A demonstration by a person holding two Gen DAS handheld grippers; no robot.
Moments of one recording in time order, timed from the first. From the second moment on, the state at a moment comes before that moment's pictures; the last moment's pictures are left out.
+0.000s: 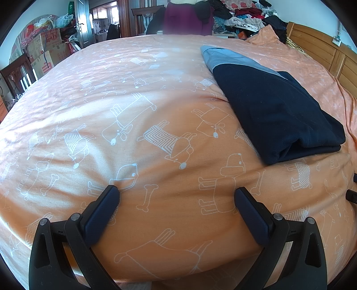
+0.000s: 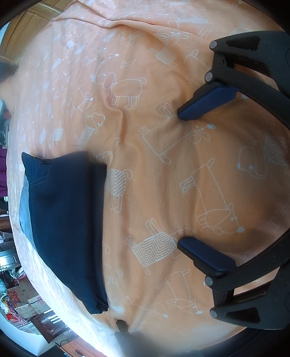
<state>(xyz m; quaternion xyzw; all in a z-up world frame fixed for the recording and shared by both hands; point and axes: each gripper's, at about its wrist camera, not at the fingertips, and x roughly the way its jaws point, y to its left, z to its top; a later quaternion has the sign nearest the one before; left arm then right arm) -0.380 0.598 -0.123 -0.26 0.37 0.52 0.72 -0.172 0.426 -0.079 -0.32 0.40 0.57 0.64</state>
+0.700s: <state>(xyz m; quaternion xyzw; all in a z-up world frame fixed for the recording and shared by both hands) -0.378 0.597 -0.122 -0.26 0.37 0.53 0.72 -0.171 0.425 -0.079 -0.32 0.40 0.58 0.63</state>
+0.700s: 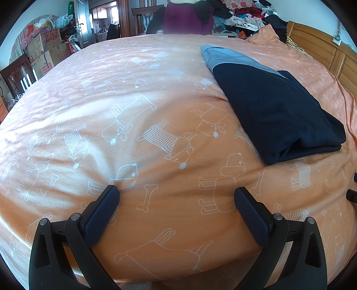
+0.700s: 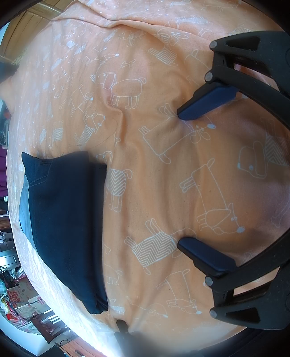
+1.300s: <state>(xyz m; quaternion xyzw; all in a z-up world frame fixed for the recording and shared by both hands) -0.378 0.597 -0.122 -0.27 0.37 0.52 0.72 -0.171 0.426 -0.080 -0.32 0.40 0.58 0.63</state>
